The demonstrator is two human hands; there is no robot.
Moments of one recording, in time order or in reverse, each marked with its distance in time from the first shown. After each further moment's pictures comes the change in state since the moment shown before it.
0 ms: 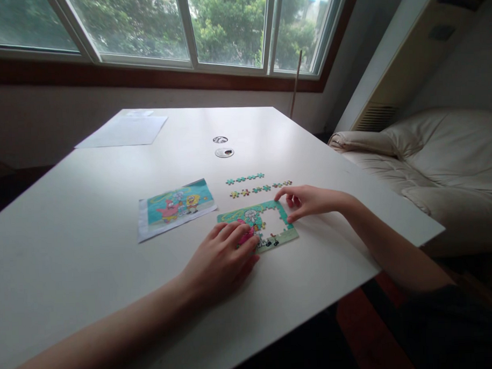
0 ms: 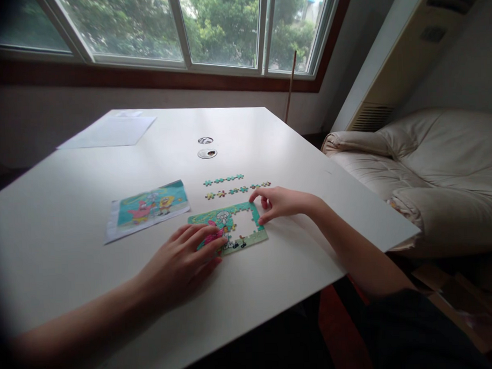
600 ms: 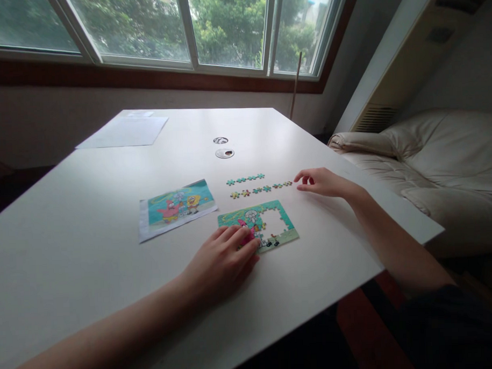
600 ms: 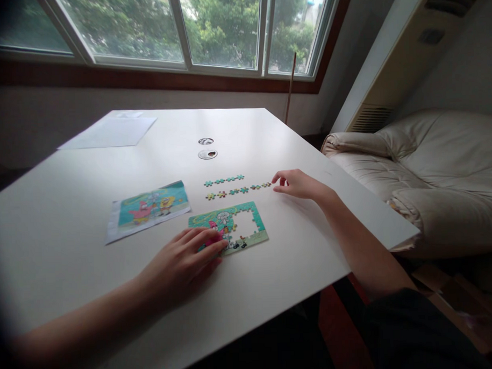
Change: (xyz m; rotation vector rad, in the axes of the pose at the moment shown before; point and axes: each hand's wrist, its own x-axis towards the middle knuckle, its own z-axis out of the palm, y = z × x) left_hand -0.002 -0.001 0.004 -0.024 0.033 0.048; right_hand -0.005 0.044 -0.025 -0.214 0.354 0.134
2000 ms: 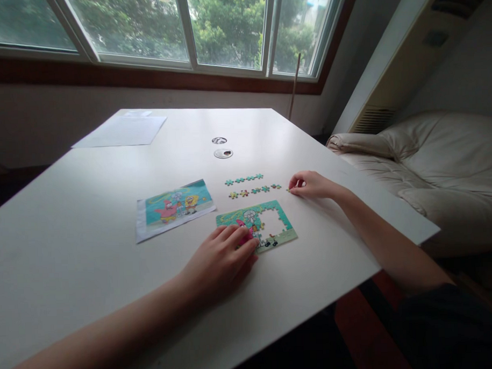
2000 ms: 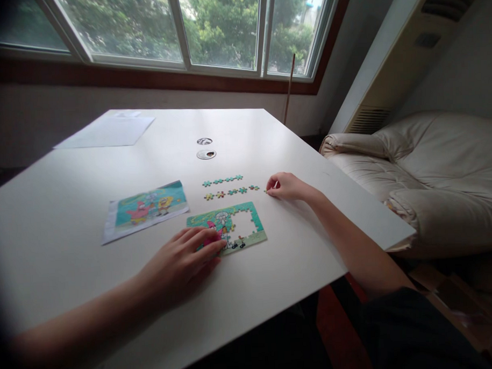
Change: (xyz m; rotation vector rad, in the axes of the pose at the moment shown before) left_hand 0.001 0.000 0.000 -0.009 0.002 0.004; right_hand 0.017 0.000 0.019 0.088 -0.010 0.074
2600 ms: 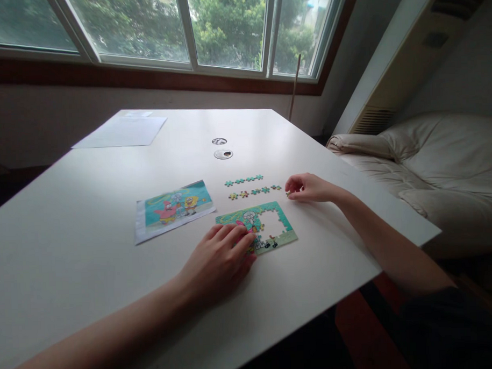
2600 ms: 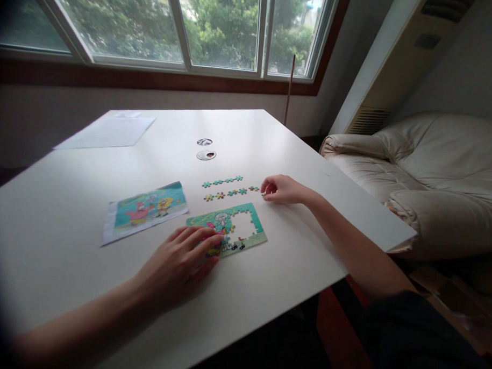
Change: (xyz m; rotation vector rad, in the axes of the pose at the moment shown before) left_hand 0.000 -0.002 0.000 -0.003 -0.033 -0.096; right_hand -0.009 -0.019 -0.002 0.231 -0.076 -0.087
